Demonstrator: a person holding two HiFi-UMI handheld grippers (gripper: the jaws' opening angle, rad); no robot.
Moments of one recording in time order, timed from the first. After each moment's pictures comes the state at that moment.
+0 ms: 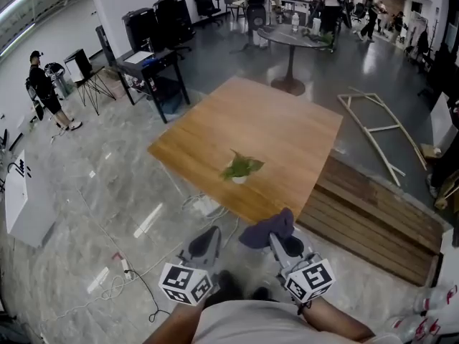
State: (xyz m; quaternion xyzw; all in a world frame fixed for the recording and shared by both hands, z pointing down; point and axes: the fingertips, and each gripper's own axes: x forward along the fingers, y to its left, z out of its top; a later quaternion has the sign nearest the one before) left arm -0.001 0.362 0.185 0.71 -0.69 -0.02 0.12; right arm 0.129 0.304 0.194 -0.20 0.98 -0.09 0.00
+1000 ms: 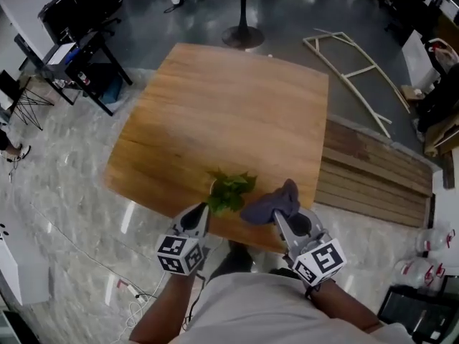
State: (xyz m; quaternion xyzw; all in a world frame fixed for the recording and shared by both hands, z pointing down) left arm -0.195 0.055 0.338 0.77 -0.58 0.08 0.27; right arm -0.018 0.042 0.254 -0.33 0.93 -0.13 -0.05
